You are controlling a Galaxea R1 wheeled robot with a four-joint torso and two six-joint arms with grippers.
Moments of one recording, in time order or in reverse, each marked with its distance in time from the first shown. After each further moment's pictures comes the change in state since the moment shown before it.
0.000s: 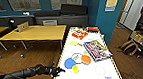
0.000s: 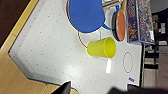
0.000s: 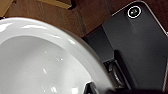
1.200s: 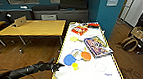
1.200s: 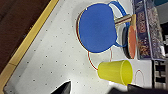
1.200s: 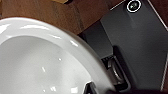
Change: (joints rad) left arm -0.026 0.087 -0.169 0.055 -0.063 -0.010; right arm 0.036 0.024 -0.005 0.000 -0.033 0.000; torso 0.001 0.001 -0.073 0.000
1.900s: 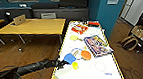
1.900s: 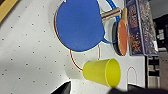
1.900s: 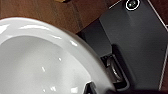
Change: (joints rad) left arm -0.032 0.098 -0.032 0.004 0.019 0.000; right arm 0.003 0.000 0.000 -0.003 0.000 0.000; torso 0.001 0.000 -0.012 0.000
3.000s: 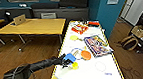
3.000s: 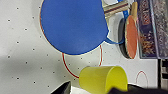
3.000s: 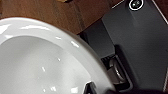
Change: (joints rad) left arm -0.009 0.197 -0.233 0.009 0.070 -0.014; right arm 0.006 0.011 0.000 -0.002 0.000 0.000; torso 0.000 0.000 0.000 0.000
